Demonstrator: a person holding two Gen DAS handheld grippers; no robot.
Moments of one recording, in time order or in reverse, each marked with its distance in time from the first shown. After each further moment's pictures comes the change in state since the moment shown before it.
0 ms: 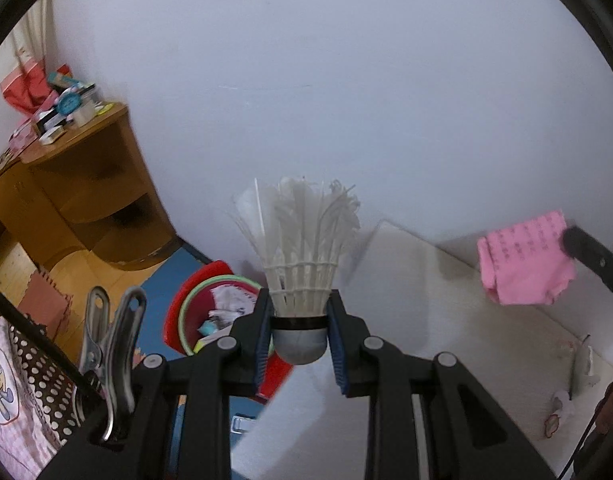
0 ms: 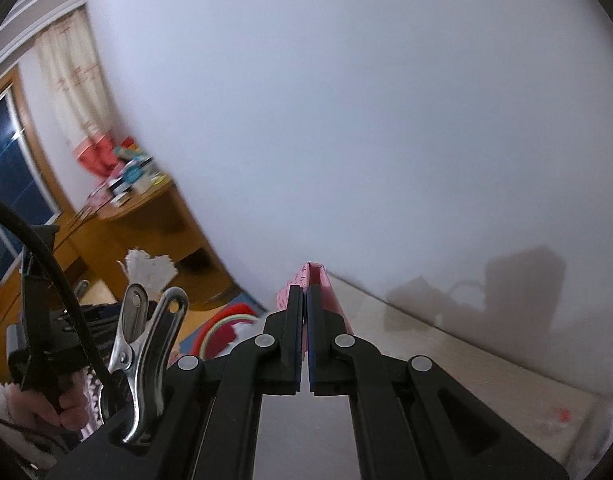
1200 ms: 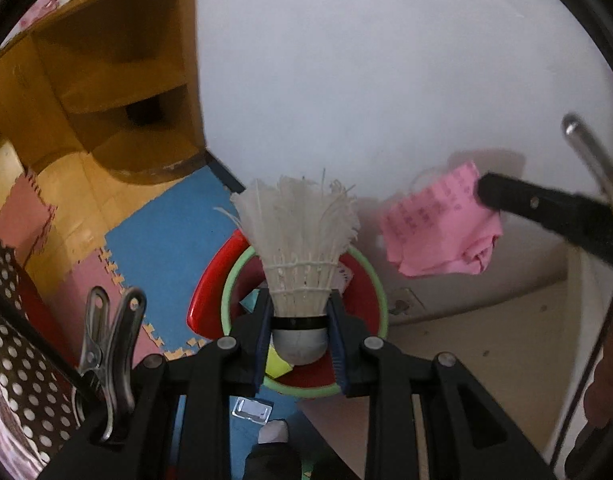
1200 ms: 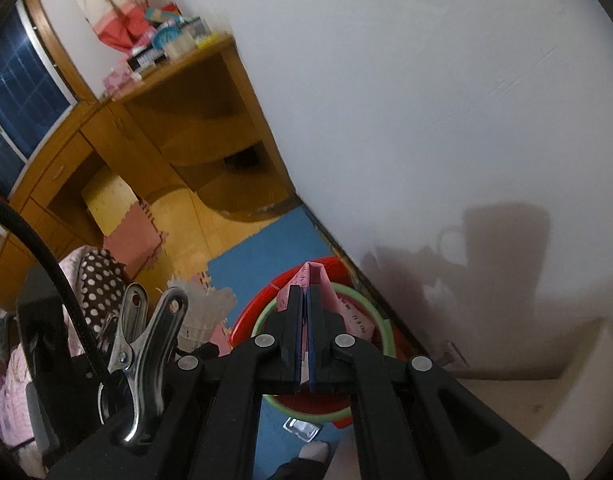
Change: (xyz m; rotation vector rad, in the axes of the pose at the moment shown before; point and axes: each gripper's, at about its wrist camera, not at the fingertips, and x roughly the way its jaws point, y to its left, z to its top) left arm 0.236 0.213 -0.046 -0.262 0.228 -0.016; right arm 0.443 0.258 -0.019 -0.181 0.437 0.096
